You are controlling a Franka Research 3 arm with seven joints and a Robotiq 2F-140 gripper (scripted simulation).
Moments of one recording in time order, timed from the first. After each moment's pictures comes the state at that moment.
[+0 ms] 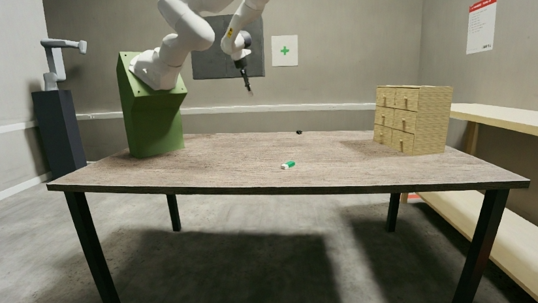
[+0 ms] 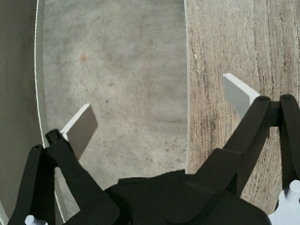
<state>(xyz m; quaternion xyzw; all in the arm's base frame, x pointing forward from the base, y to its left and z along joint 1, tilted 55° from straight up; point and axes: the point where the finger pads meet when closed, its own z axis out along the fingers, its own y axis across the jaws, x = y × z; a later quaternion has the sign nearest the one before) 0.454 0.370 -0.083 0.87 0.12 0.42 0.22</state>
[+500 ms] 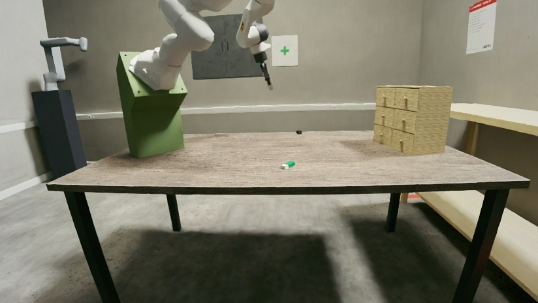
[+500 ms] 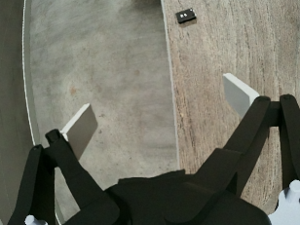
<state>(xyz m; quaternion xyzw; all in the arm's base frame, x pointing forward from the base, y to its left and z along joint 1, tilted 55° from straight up) 0.535 0.384 0.029 0.86 0.08 0.45 0.25</state>
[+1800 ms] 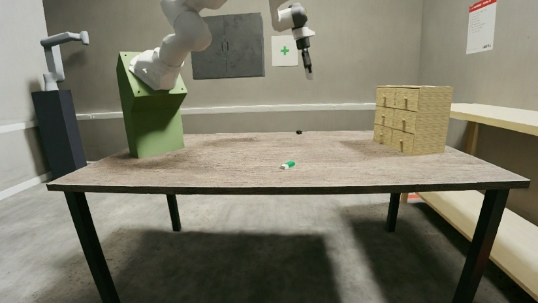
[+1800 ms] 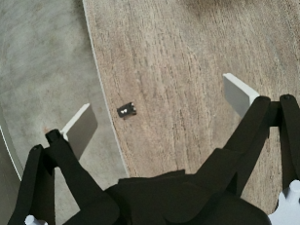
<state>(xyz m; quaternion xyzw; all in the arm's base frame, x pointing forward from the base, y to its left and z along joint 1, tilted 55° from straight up) 0.648 0.322 0.282 0.85 -0.01 0.43 0.30</state>
